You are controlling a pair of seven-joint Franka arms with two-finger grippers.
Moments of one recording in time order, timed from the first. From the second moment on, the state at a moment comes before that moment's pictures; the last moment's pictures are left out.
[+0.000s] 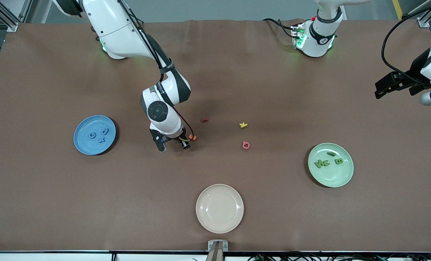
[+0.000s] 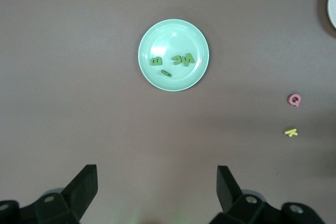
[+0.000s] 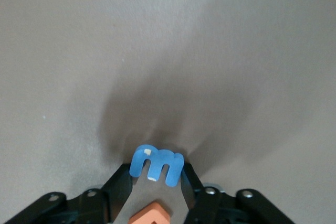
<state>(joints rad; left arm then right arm) 0.02 0.04 -0.14 -1.47 0.04 1.48 -0.18 0.62 0.64 -0.05 -1.84 0.21 2.48 1.46</state>
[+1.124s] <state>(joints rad) 0.02 0.05 -0.14 -1.48 0.04 1.49 -0.18 0.19 0.30 -0.07 -2.14 0.12 2.29 0.35</state>
